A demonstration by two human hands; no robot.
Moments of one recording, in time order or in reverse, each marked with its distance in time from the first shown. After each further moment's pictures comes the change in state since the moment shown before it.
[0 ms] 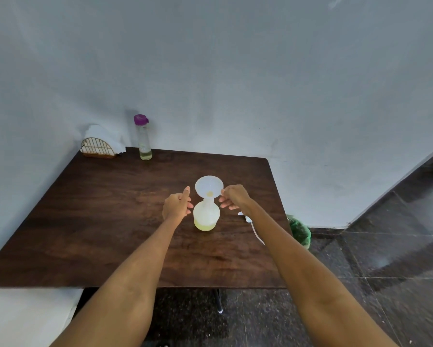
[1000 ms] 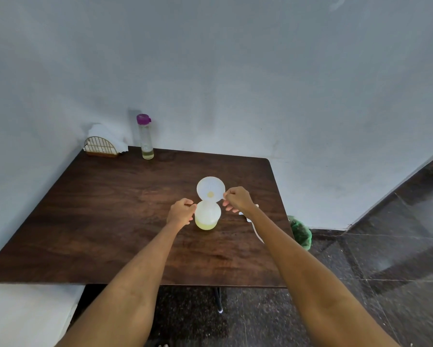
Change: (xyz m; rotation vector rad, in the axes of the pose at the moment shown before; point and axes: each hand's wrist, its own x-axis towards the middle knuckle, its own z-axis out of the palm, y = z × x) left_hand -0.005 -0.016 0.008 0.094 -0.176 -0.065; right_hand -0.009 0.011 -0.001 -0.094 0.056 -0.161
